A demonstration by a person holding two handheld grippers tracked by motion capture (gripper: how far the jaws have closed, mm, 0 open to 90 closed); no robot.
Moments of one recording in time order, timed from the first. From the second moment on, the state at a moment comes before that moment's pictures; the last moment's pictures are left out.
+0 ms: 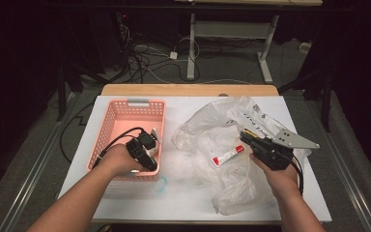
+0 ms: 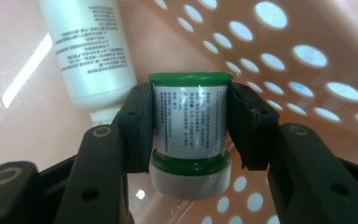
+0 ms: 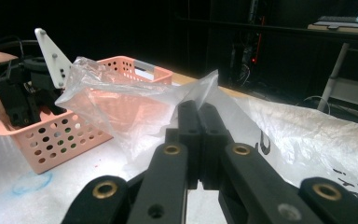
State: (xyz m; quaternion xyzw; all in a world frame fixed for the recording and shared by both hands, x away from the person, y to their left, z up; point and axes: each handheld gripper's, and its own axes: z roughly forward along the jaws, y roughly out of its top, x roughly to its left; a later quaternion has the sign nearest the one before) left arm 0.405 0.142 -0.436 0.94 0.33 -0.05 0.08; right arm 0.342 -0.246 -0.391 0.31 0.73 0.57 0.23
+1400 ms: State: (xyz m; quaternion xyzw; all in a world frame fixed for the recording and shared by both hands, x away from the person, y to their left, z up) left arm 0.372 0.178 -0.402 0.88 0.38 0.05 0.27; right arm 0.340 -0.246 -0.389 0.31 0.72 0.57 0.23
